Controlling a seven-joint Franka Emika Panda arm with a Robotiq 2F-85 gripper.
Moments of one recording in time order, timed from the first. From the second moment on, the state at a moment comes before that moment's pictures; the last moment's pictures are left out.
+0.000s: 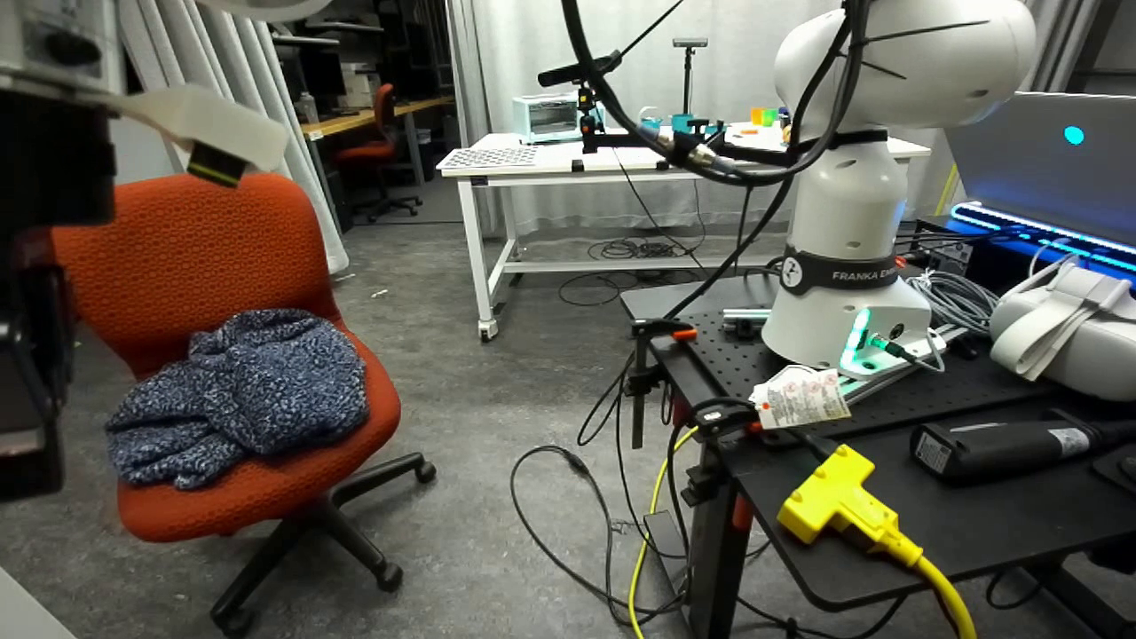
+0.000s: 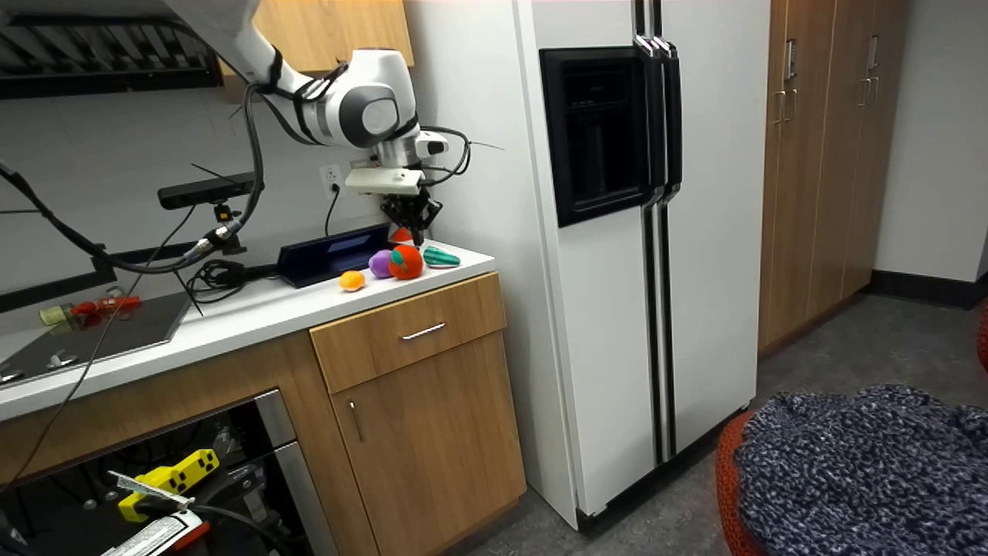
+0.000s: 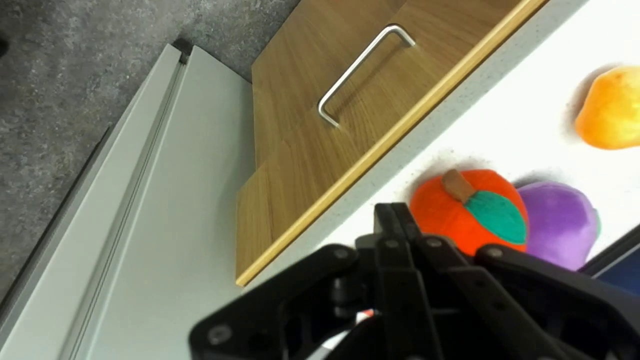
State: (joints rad) arm 0.09 0.35 0.28 -1.89 0.14 2.51 -0.24
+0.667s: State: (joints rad) arm 0.11 0.08 0.29 -2.04 0.16 2.52 -0.32
